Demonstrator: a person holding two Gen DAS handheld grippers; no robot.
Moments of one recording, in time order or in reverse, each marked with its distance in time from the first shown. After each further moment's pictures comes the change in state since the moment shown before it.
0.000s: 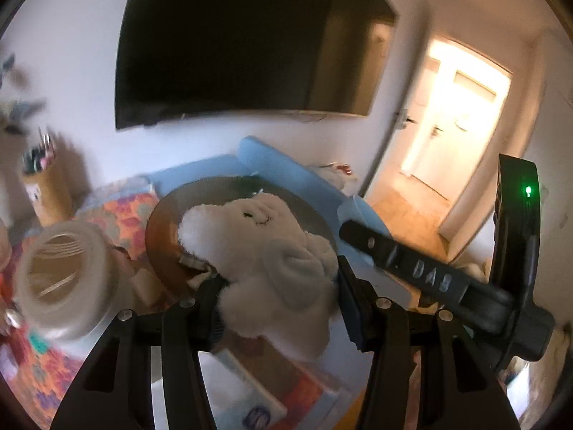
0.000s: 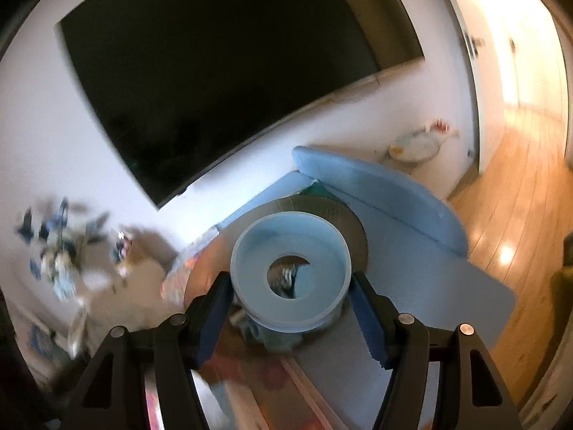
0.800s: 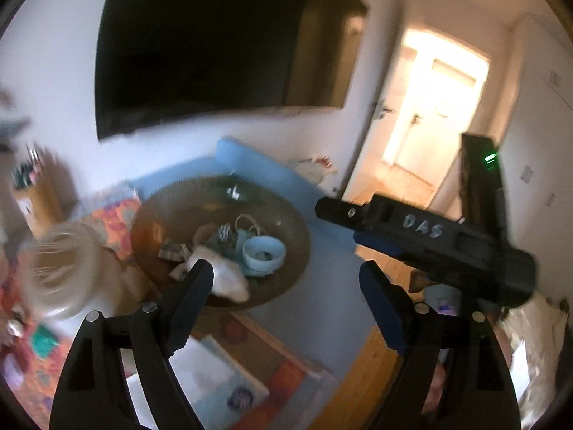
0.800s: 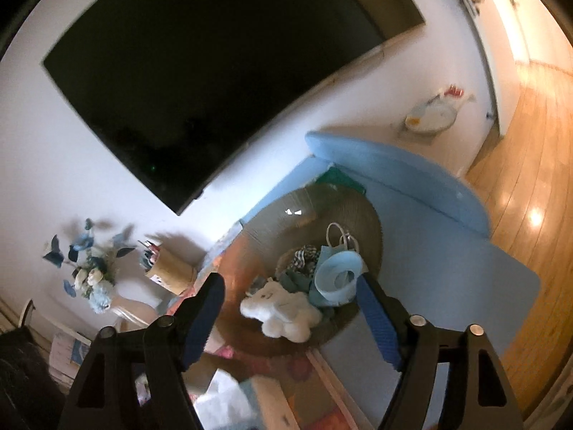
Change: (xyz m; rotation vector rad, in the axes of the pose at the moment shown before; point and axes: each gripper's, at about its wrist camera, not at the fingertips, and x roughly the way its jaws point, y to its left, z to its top) left arm -0.047 -0.023 -0.012 0.117 -0.023 -0.067; right arm -0.026 -0.017 0.004 0.064 0.045 0.112
